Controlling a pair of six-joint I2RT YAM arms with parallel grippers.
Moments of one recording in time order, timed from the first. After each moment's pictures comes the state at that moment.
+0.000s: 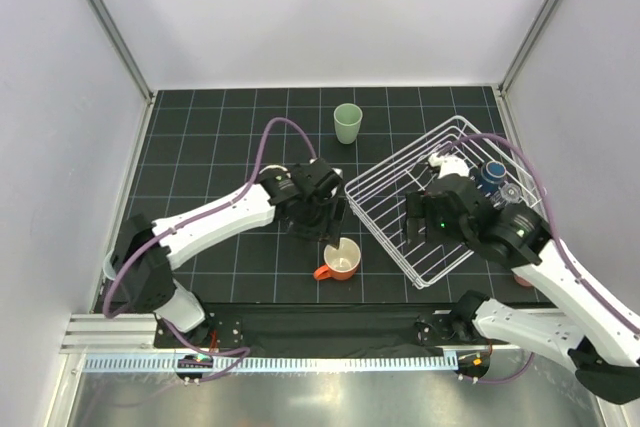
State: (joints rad) left arm -0.94 1.54 1.30 -0.89 0.06 -0.65; right arm 0.78 0.90 1.14 -1.15 0.32 0.54
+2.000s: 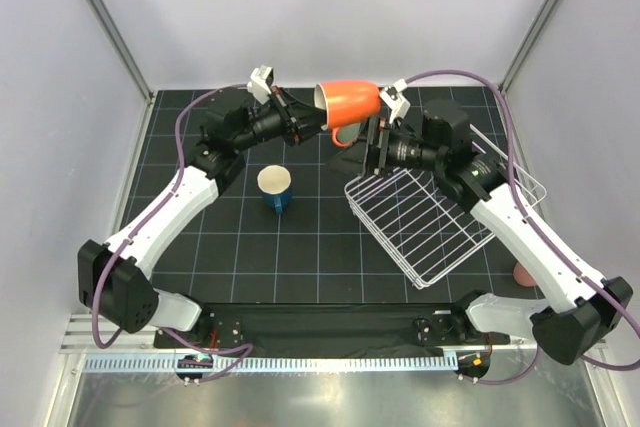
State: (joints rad) left arm -0.48 1.40 1.26 0.10 0.59 -1.41; right arm 0.54 1.17 1.27 -0.40 -0.63 0.70
